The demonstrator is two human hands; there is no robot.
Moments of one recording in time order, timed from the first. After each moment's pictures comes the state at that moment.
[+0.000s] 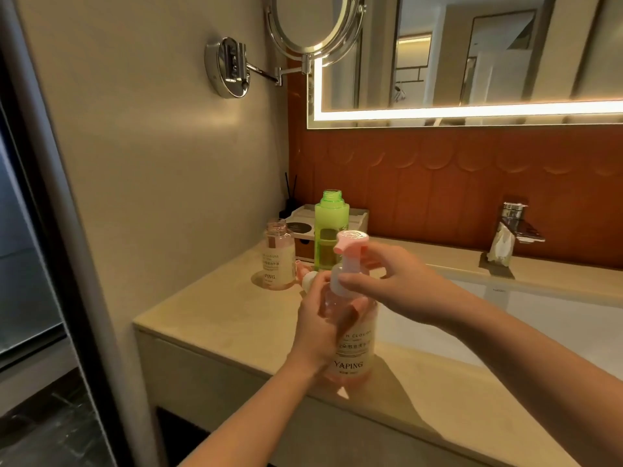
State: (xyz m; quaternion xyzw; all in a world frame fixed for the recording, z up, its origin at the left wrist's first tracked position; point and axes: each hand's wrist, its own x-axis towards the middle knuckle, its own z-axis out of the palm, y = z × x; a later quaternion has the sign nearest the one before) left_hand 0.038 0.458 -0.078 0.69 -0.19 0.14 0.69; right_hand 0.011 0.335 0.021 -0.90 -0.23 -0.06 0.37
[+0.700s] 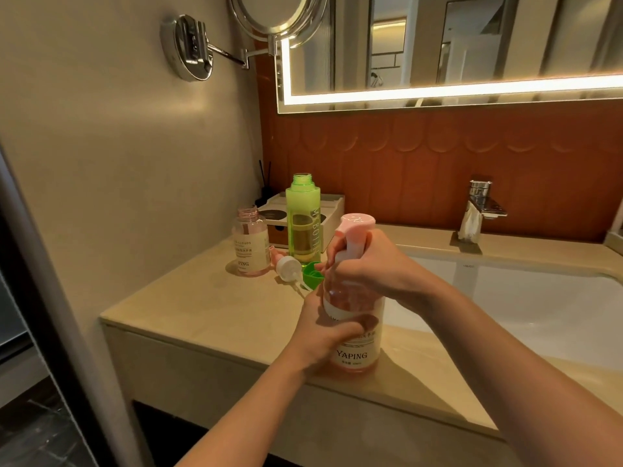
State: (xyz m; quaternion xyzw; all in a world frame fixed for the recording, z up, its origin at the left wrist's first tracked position) left_hand 0.034 0.432 -0.100 0.69 -0.22 0.02 0.69; right_hand 0.029 0.312 -0.002 -0.82 -0.23 -0.01 0.53
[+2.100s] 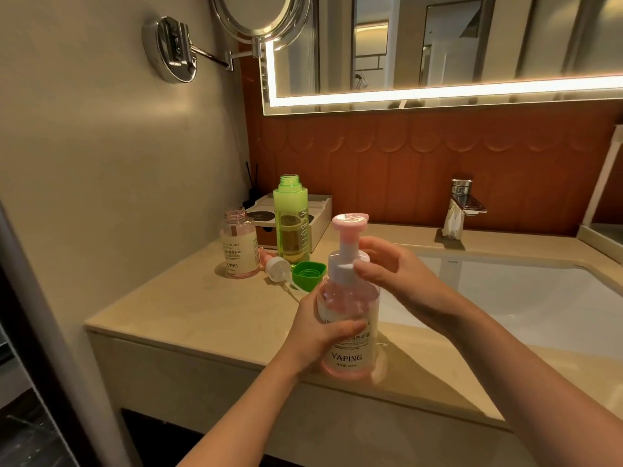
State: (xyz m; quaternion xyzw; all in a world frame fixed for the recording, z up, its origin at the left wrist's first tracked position) left_hand 0.033 0.427 -0.103 0.68 -0.28 0.03 0.68; right_hand 0.009 0.275 -0.025 -0.77 -0.25 -0.04 0.59
